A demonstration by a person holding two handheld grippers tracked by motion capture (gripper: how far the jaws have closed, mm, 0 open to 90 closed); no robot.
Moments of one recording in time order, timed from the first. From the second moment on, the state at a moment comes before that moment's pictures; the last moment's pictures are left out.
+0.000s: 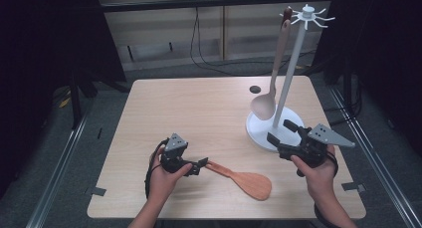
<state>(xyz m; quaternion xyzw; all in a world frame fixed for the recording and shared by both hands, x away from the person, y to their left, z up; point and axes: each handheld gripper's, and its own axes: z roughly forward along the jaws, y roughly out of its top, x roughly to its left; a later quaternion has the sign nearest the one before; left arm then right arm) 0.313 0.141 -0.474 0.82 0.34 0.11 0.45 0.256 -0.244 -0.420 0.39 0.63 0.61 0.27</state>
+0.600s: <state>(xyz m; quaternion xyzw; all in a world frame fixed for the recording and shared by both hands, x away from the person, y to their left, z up) 0.307 0.127 -0.486 0.86 0.29 0.07 0.43 0.257 -0.247 -0.421 0.40 0.63 0.61 0.27</state>
